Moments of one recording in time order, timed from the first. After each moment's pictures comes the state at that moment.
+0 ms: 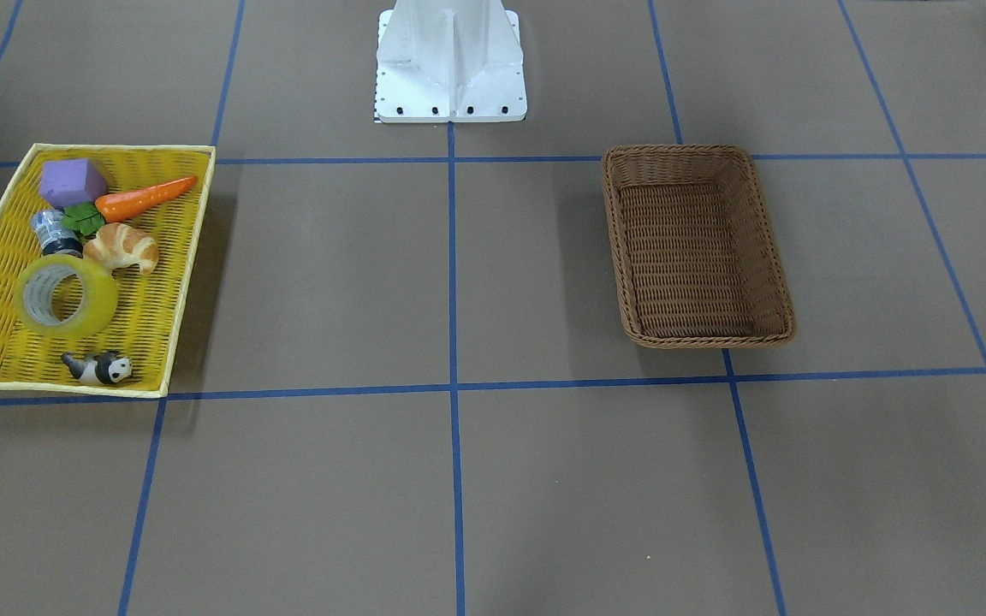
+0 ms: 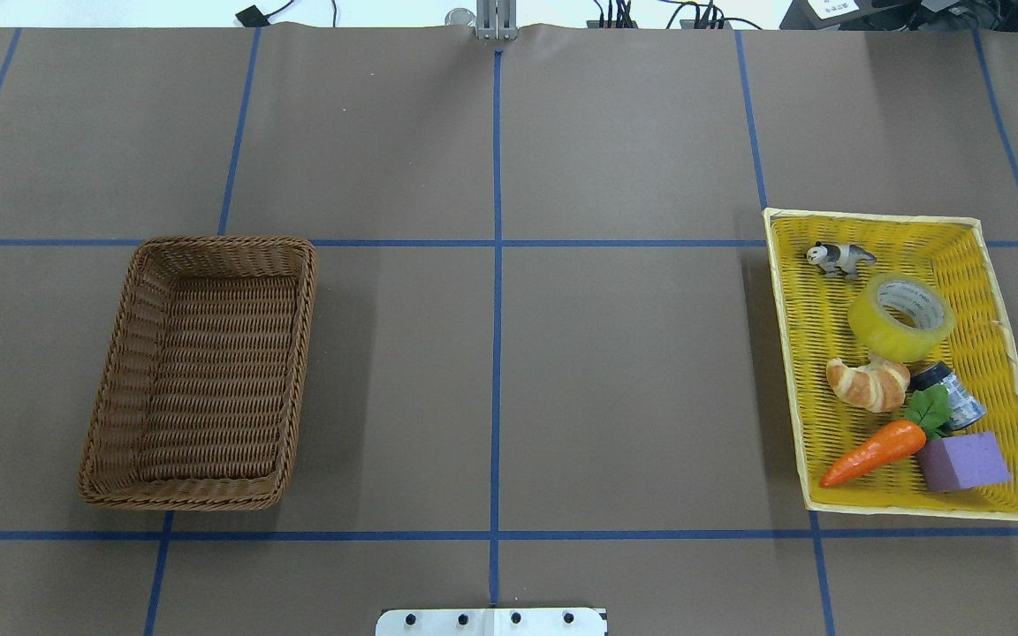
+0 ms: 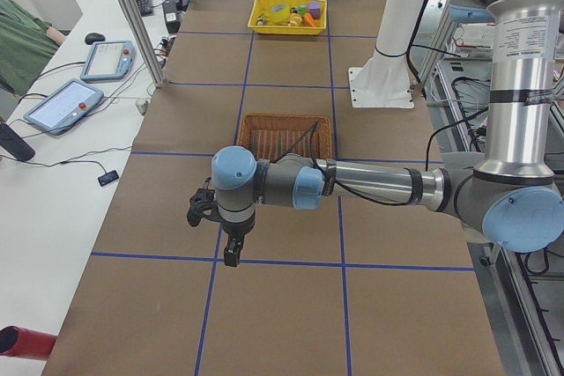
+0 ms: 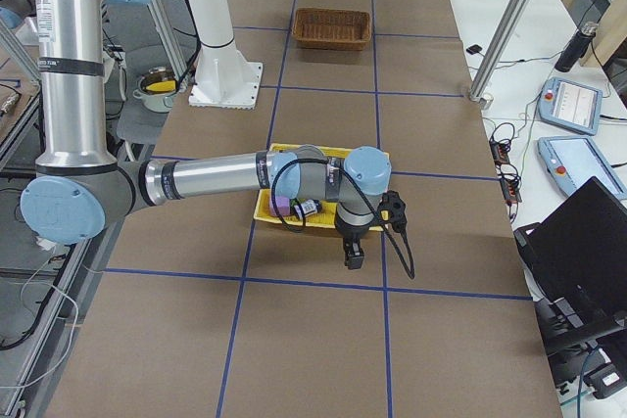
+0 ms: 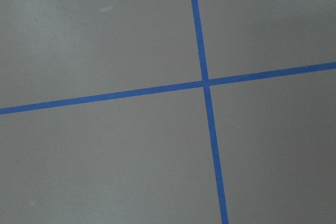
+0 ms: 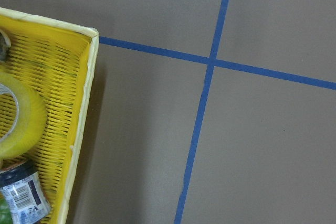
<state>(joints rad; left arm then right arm) -1.59 -1.54 -1.69 -1.58 -2.28 0.08 1.56 -1.59 1.76 -1.77 2.35 -0.21</state>
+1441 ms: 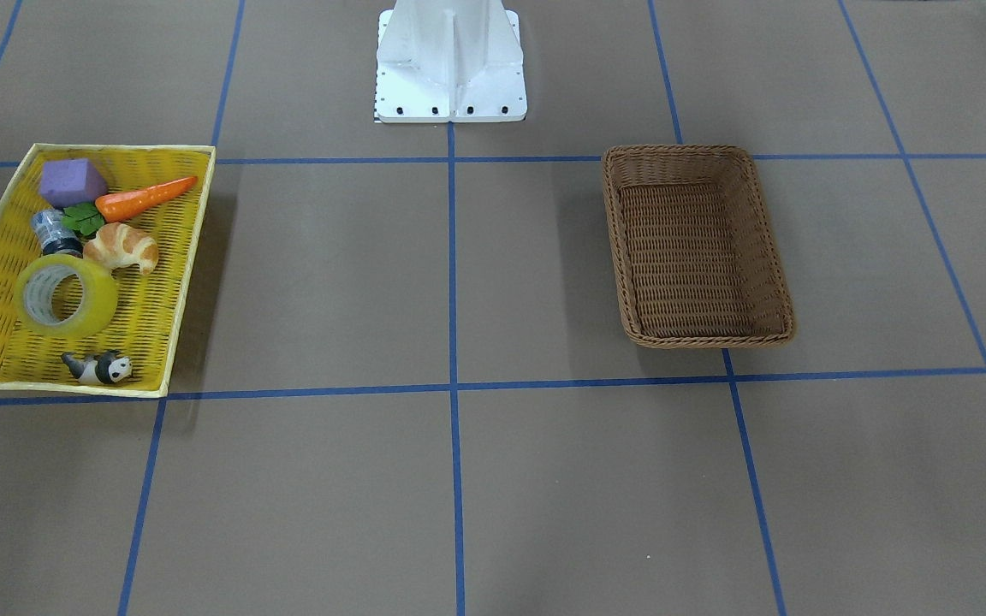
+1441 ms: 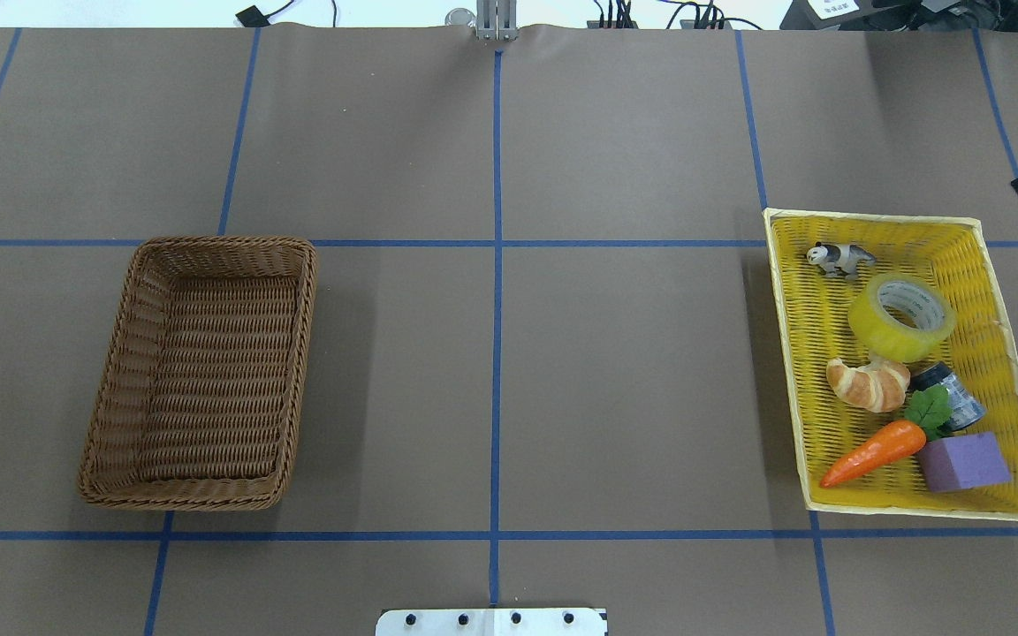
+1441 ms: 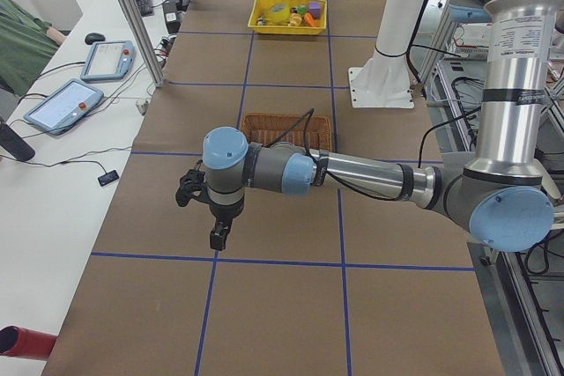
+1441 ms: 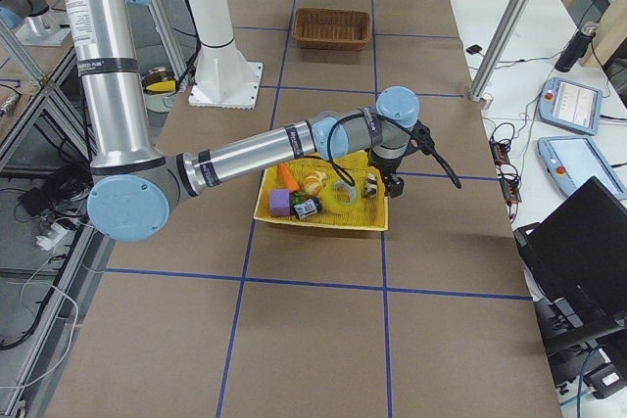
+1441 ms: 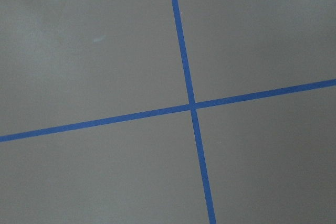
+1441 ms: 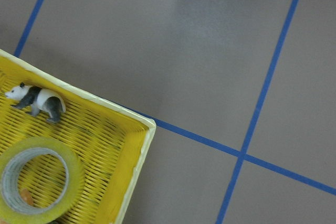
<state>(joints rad) -1.58 -1.60 -1.71 -1.59 -2.28 0.08 1.34 -1.41 1.76 -1.57 2.49 -0.07</state>
